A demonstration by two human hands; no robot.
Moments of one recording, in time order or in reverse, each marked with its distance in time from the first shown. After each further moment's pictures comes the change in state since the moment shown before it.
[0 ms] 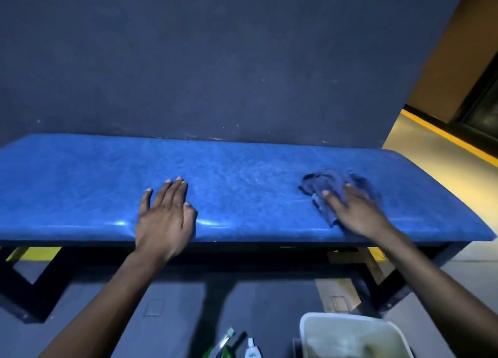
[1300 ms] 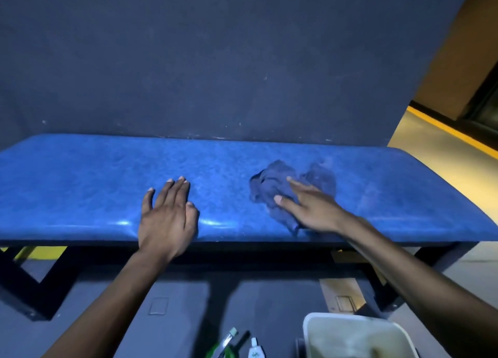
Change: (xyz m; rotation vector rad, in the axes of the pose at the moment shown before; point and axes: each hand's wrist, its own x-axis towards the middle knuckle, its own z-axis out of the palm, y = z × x) left_hand -0.002 0.001 0.000 0.023 -0.004 -0.007; right_hand 0.005 -0.080 0.007 0.070 -0.240 -0.359
